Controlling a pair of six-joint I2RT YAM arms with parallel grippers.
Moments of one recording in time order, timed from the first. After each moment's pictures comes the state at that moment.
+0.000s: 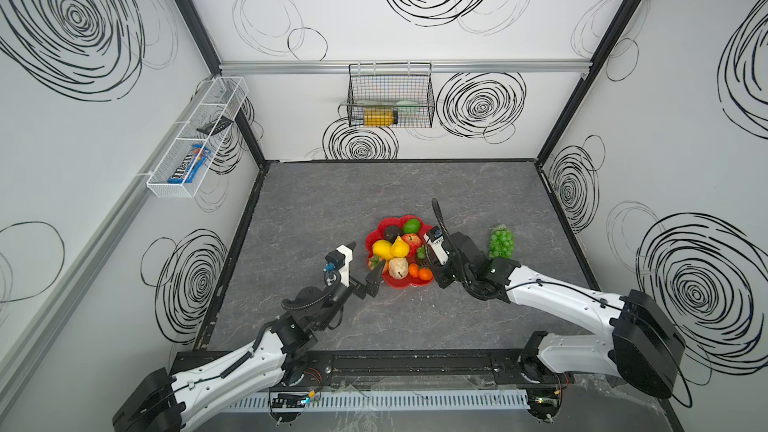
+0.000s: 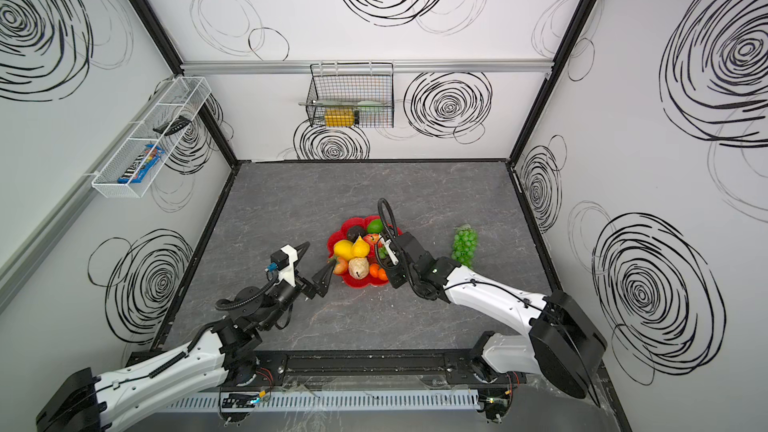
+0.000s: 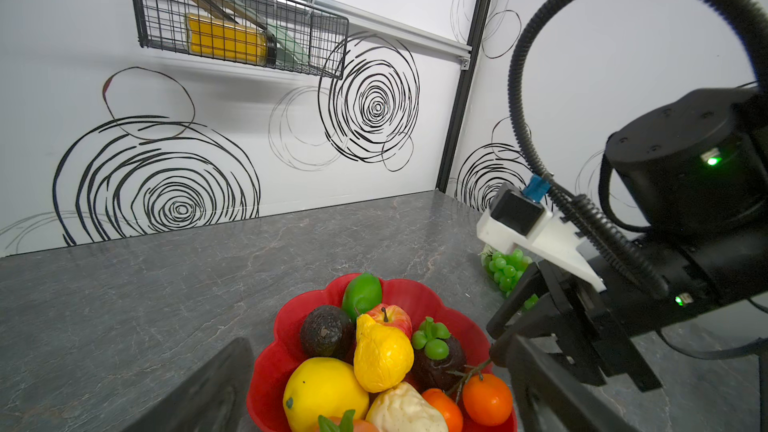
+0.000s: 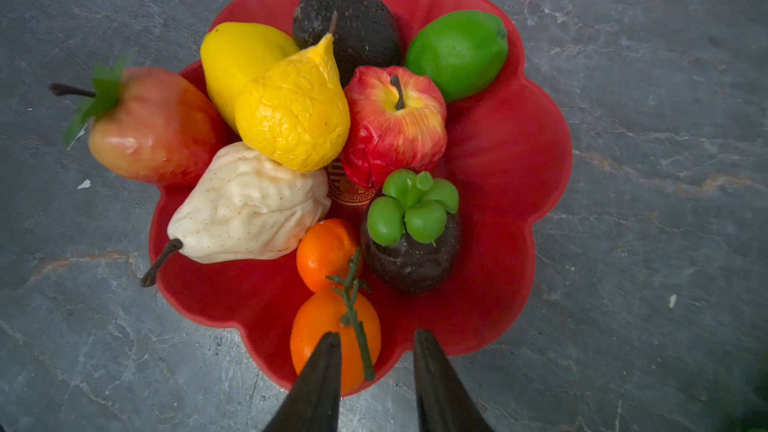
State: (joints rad) left arm -0.81 0.66 0.10 0.65 -0.23 -0.13; right arm 0.84 1.25 0.70 -0.26 0.11 0.18
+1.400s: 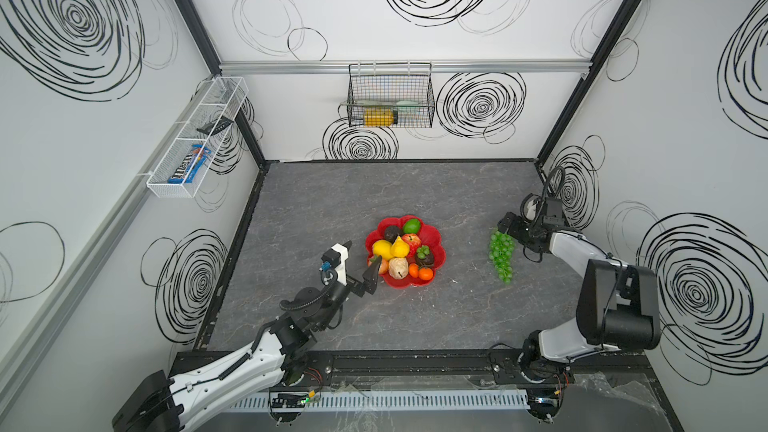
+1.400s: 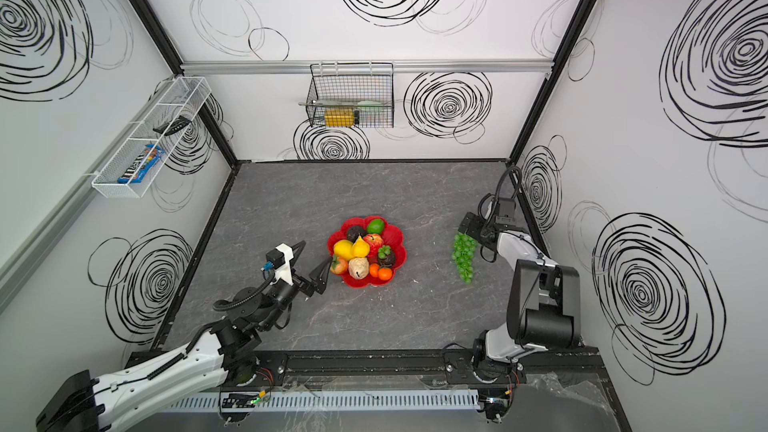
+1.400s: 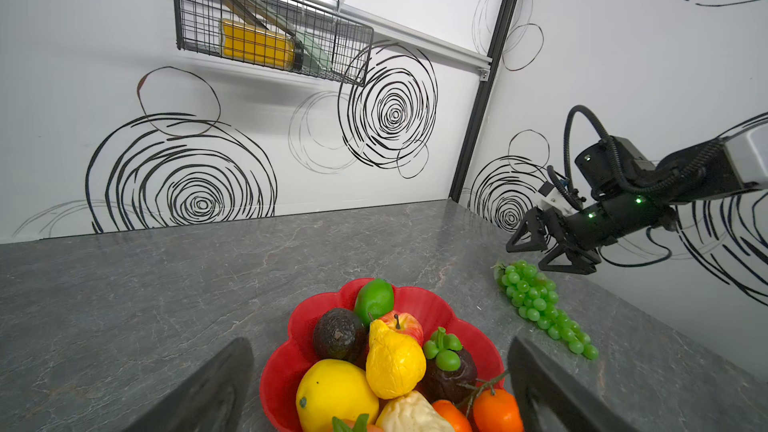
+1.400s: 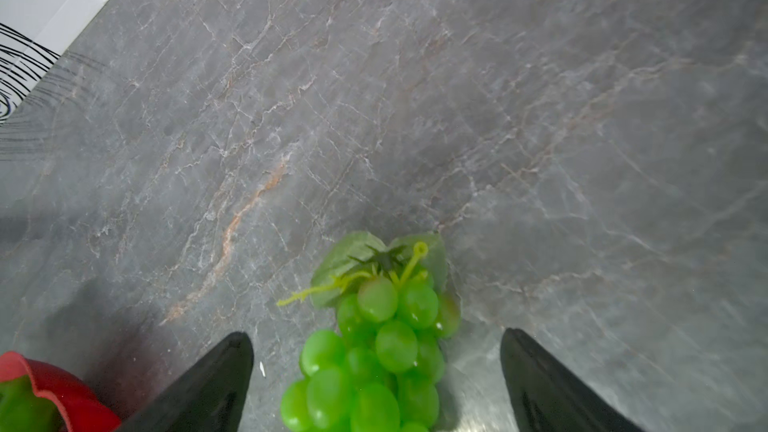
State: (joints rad) left arm -0.81 0.64 0.10 0.64 -0.29 -0.16; right arm -0.16 1.53 0.84 -0.24 -0.20 0.40
